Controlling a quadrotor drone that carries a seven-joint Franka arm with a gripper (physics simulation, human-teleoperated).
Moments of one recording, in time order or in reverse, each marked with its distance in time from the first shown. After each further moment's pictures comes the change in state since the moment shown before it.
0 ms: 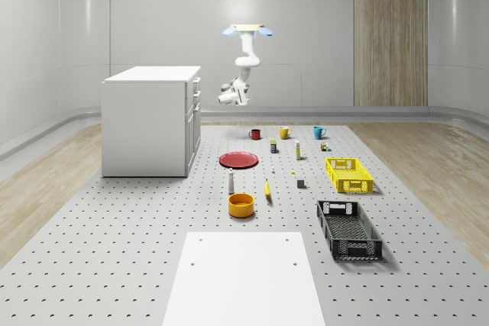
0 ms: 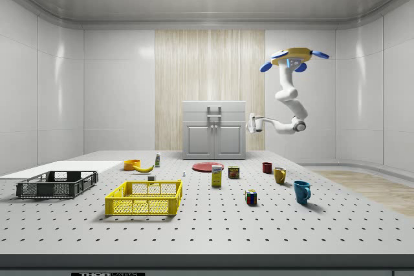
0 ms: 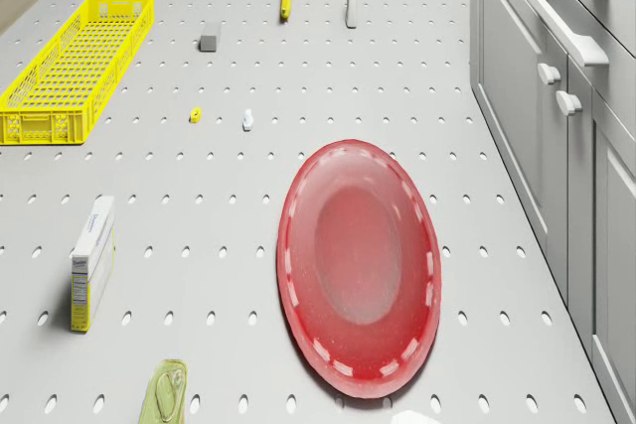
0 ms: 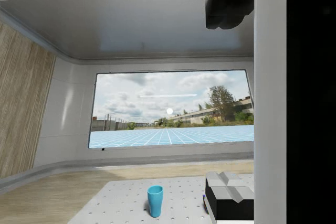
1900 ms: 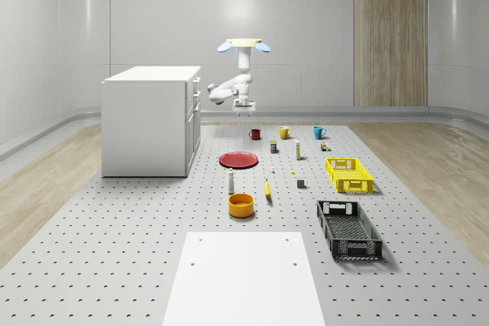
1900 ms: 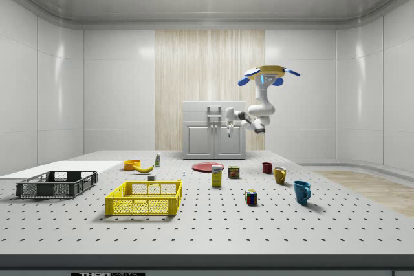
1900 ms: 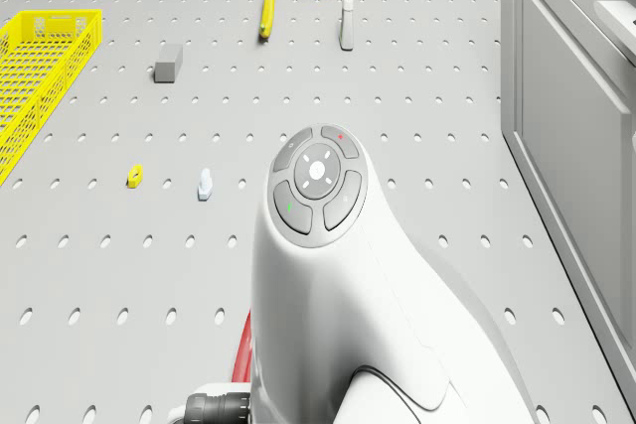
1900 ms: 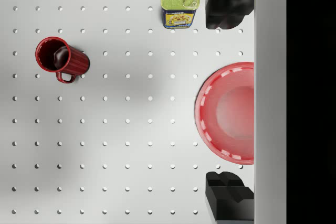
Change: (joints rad) arm -0.798 -0.330 0.590 -0.460 -0.898 -0.206 0.612
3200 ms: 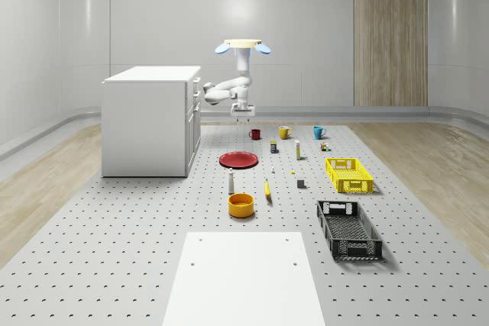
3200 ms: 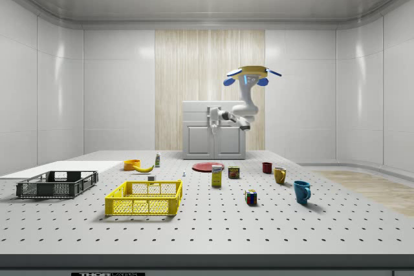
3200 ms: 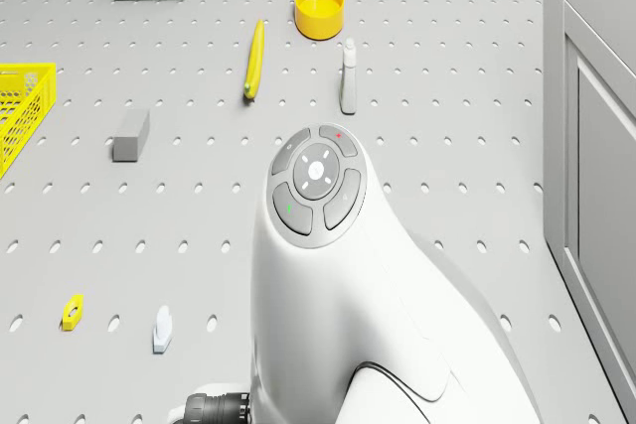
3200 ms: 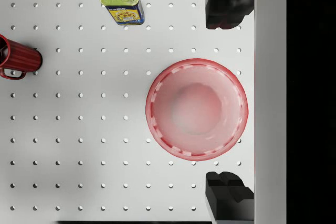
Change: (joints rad) arm -0.040 -0.121 0.036 0.008 0.062 0.111 0.038
